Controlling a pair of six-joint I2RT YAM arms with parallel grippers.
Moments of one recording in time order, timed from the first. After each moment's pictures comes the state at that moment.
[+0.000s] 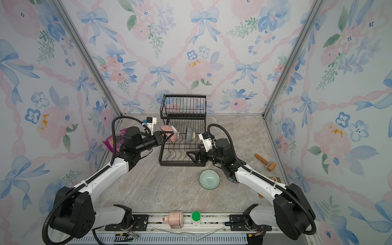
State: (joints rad) left arm -0.29 1.33 0.89 0.25 0.77 -0.71; right arm 0.62 1.29 0.79 0.13 -0.41 0.31
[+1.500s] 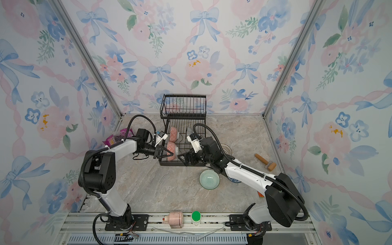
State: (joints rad) left arm -0.12 1.78 1.10 -0.61 1.20 0.44; right arm 0.74 1.42 0.90 0.04 -0.31 0.33
